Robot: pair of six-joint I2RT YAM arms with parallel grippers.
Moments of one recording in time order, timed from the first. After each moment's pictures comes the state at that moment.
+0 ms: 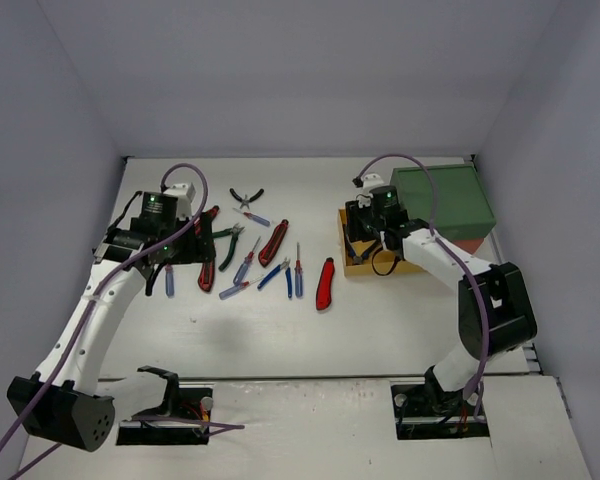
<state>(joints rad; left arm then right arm) -0.24 1.13 1.20 -0.93 0.02 -0.26 0.36 1.61 1.01 -0.08 -0.05 0.09</state>
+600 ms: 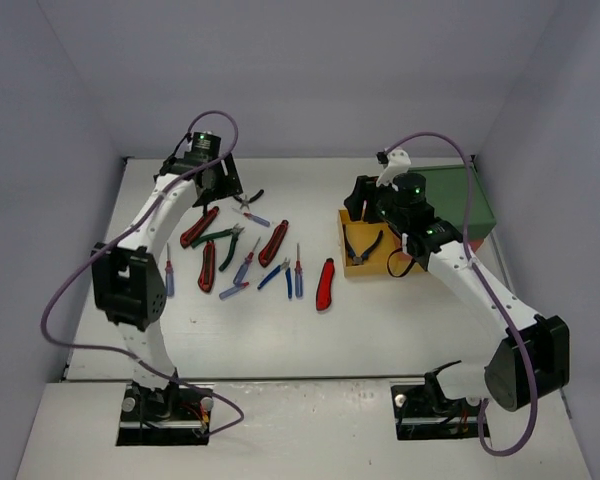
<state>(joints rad) -0.24 1.82 1.72 -0.77 -0.12 -0.48 0.38 1.33 1.05 -0.09 -0.06 0.24</state>
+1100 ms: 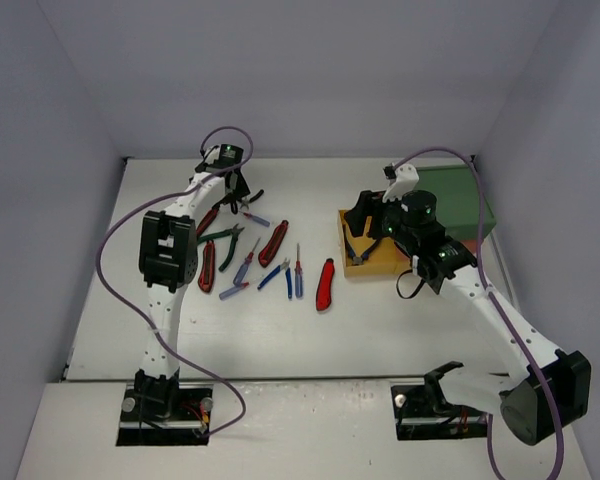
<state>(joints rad) -0.24 2.31 1.99 -0.65 -0.31 -0.64 0.42 1.15 0.95 -0.13 -0.06 0.27</state>
